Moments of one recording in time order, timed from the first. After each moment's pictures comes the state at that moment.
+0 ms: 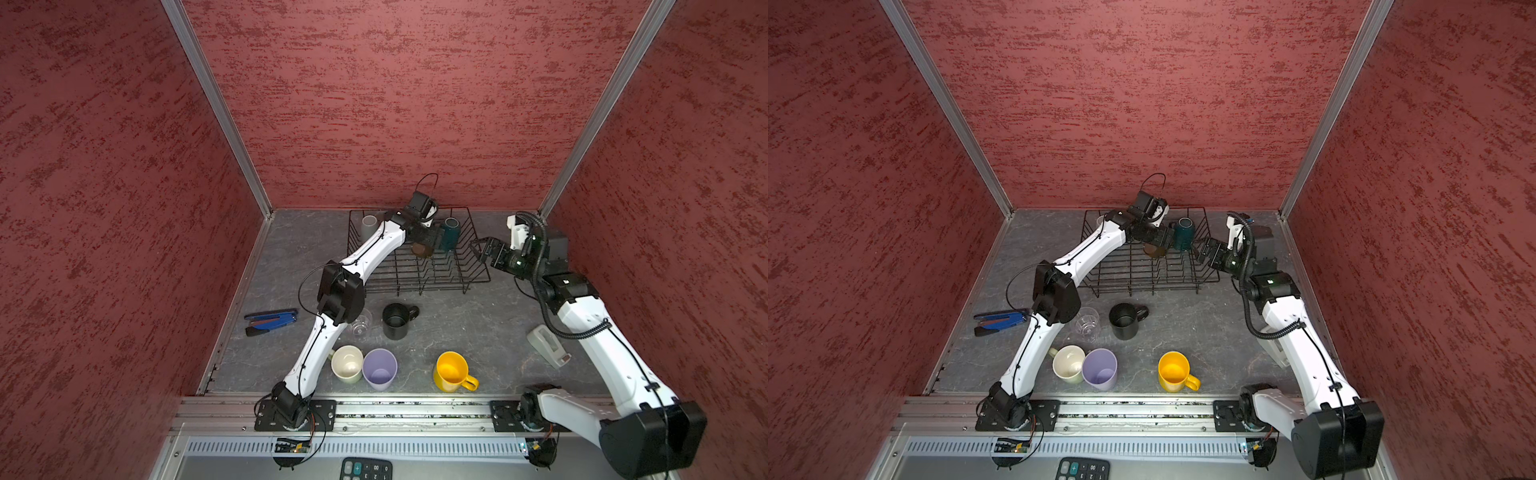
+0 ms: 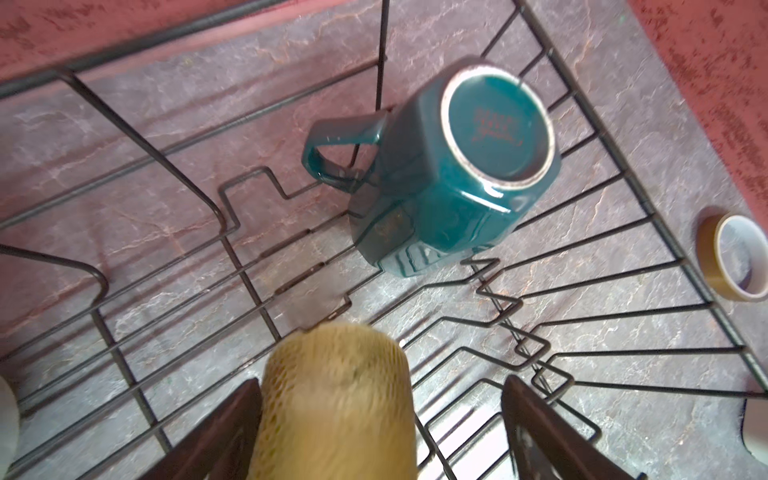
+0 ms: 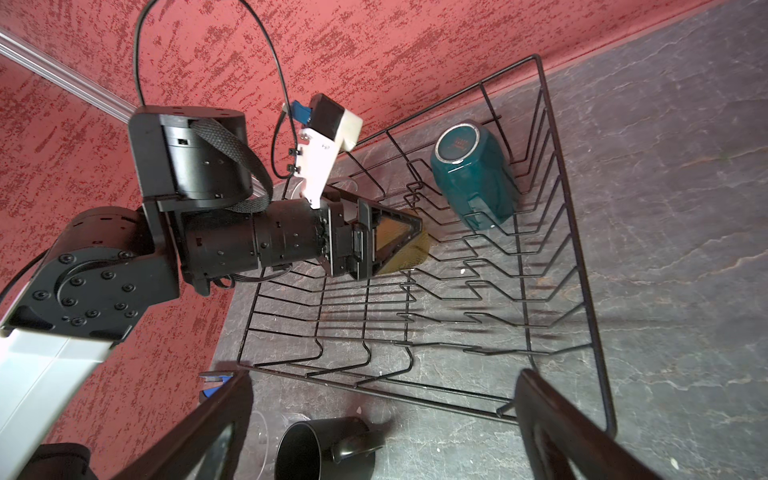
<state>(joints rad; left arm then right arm) -0.61 2.44 2.41 -0.85 0.11 -0.19 0.15 1.13 1.05 -0.41 -0.39 0.53</state>
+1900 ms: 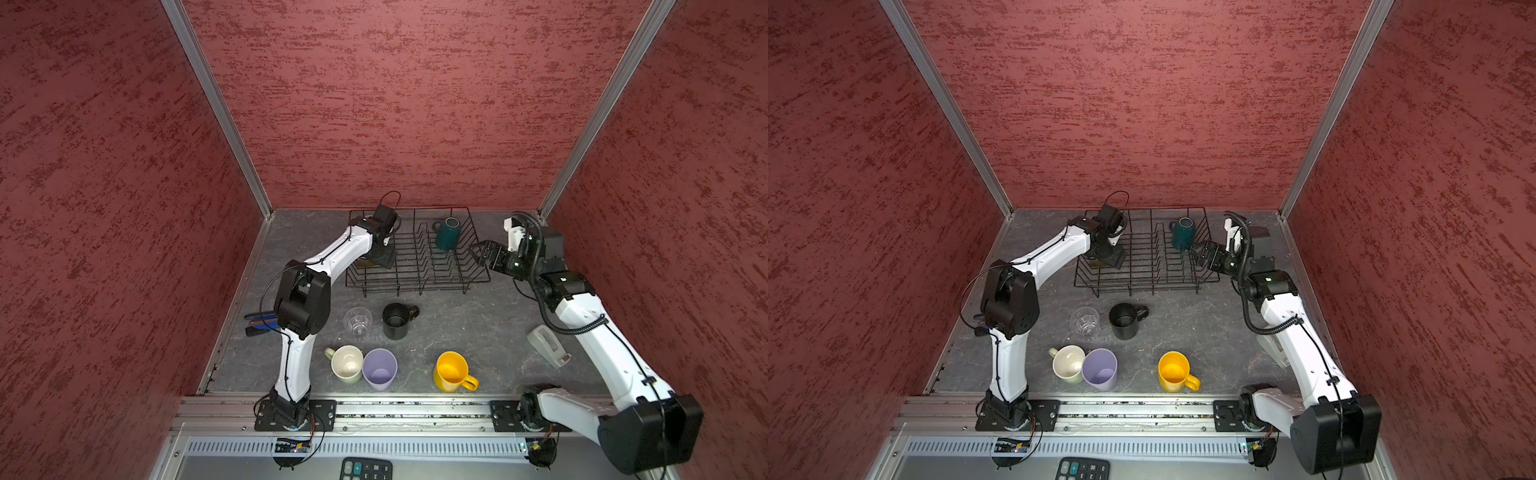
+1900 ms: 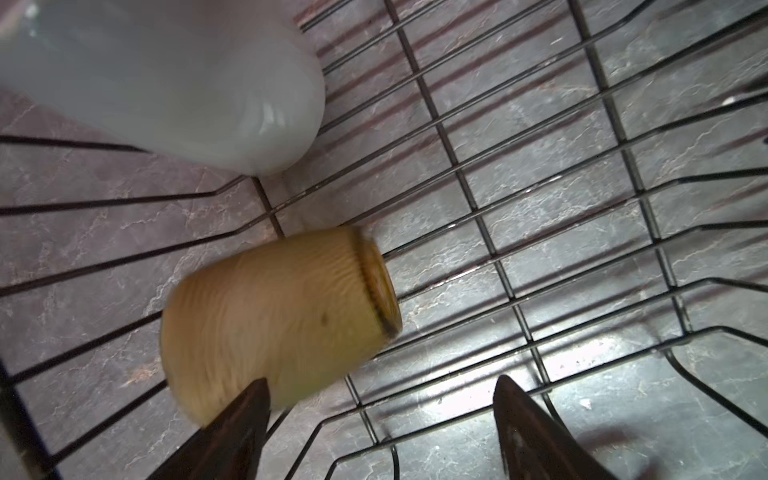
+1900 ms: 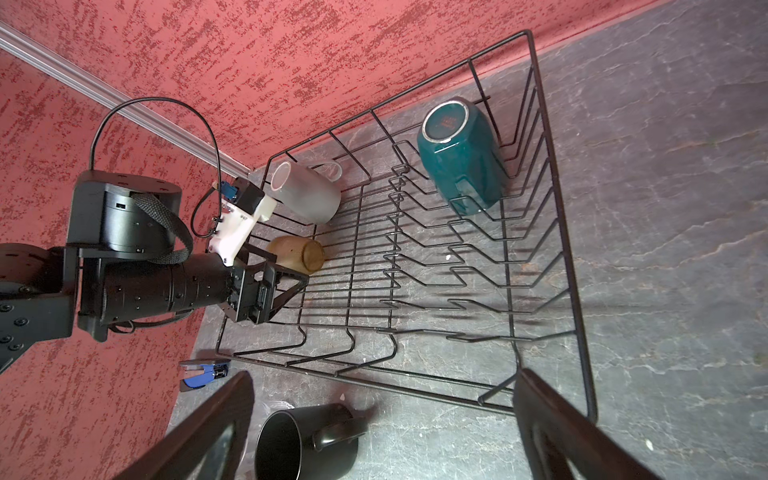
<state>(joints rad) -0.47 2.07 1.80 -0.96 -0.15 -0.05 0.15 1.15 1.05 -0.45 -0.38 0.49</state>
